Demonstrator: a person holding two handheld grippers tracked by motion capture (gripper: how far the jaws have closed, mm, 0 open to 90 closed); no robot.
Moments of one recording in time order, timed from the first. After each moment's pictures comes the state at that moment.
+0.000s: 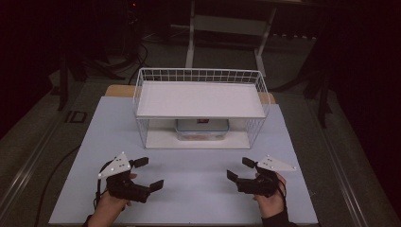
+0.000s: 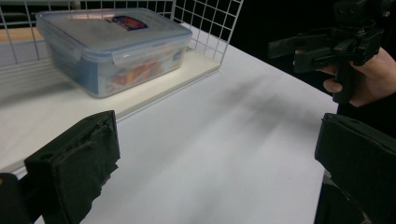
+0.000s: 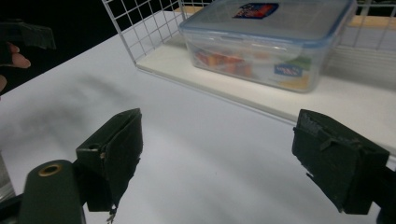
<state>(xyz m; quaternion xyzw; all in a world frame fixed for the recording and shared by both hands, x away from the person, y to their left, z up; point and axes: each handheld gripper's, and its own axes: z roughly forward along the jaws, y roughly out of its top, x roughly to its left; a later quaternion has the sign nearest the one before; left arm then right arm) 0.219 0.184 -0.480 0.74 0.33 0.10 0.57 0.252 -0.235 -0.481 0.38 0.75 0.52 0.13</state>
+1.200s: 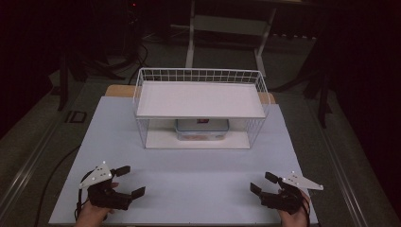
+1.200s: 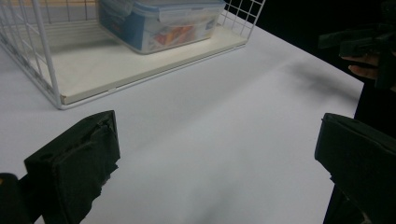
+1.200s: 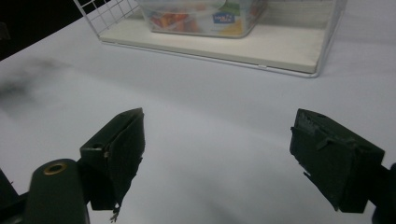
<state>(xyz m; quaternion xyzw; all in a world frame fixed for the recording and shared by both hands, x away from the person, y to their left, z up) 0.203 0.228 -0.510 0.74 0.37 0.11 0.55 0.221 -0.301 -0.506 0.43 0.74 0.50 0.14</state>
